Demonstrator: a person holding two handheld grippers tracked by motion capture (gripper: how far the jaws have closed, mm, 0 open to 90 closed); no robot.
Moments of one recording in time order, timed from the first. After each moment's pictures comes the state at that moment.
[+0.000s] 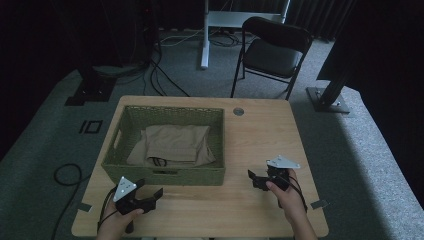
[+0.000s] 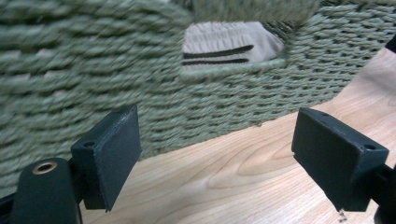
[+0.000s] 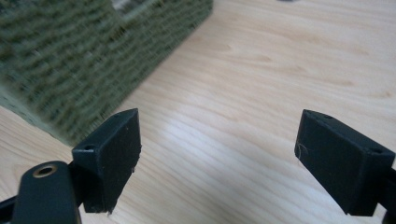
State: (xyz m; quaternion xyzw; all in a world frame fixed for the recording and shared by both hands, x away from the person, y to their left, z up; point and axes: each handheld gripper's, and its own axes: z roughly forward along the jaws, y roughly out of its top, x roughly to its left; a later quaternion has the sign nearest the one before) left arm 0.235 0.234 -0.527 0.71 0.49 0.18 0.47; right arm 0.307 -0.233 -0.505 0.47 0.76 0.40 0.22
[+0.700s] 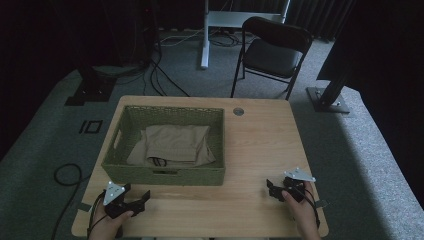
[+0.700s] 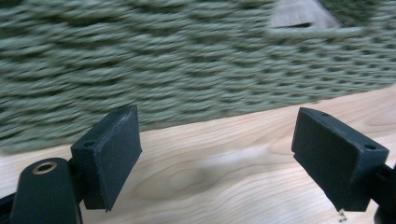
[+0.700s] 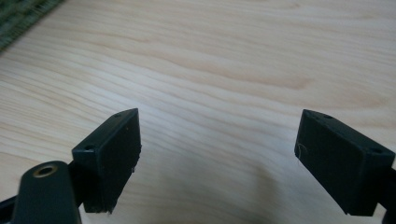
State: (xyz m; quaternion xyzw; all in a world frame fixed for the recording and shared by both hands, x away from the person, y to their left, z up) left arm 0.226 0.264 -0.539 0.69 0.54 0.22 0.42; right arm 0.284 -0.284 -0.539 0.54 0.73 0.34 0.25
